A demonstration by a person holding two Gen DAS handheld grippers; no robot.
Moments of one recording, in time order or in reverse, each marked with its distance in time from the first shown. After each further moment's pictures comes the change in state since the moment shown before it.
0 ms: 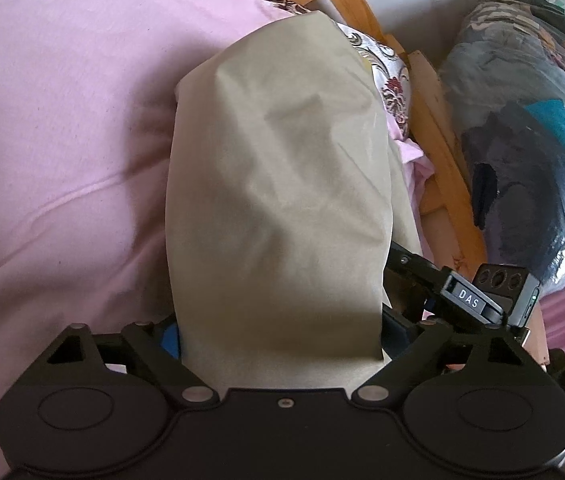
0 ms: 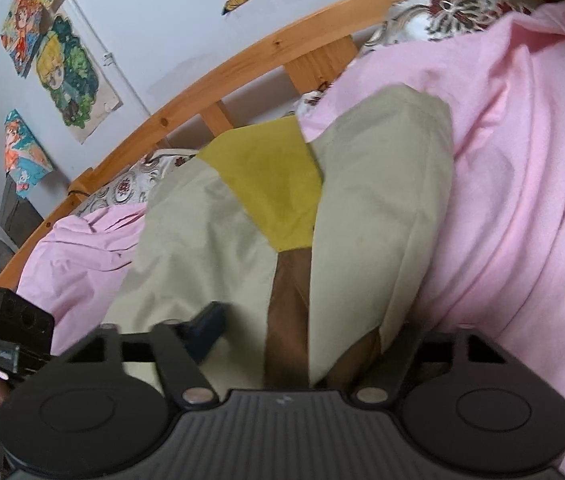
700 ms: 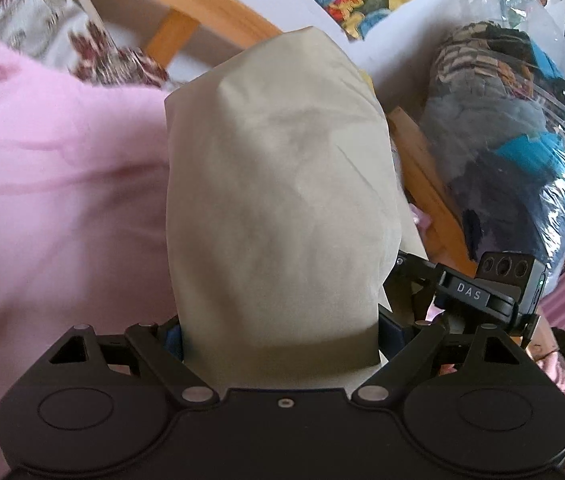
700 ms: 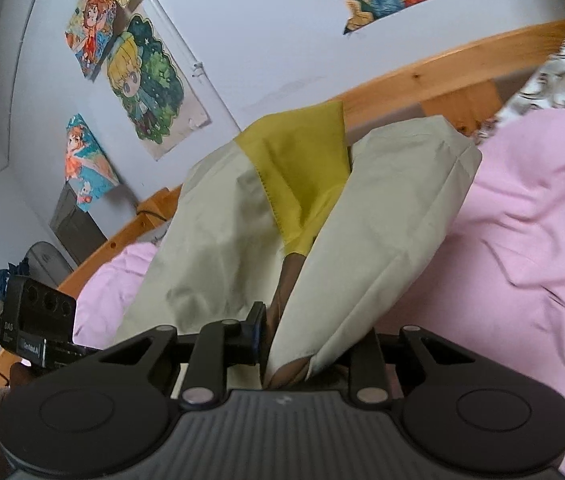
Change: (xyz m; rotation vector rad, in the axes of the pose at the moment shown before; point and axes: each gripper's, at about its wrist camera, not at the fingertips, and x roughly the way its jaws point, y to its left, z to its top) left arm -0.138 0.019 0.076 0.213 -0.121 0.086; right arm 0.059 0.116 0.048 -0.077 -0.099 0.168
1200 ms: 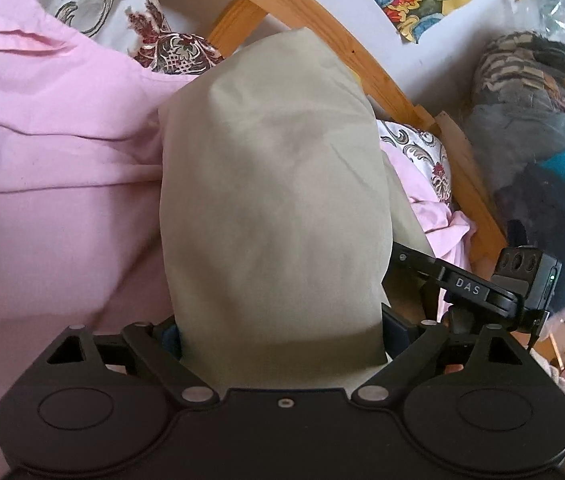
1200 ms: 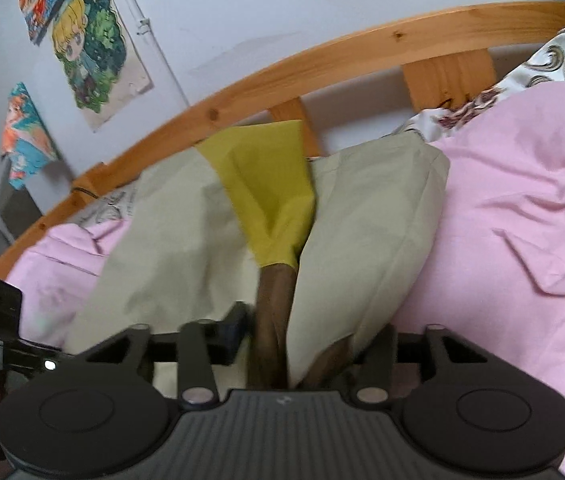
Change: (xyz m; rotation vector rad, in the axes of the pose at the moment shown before) left arm 0.019 0.063 0.010 -0.030 0.018 0.057; right arm 0.075 -0.013 -0.014 -0.030 0.043 -0.186
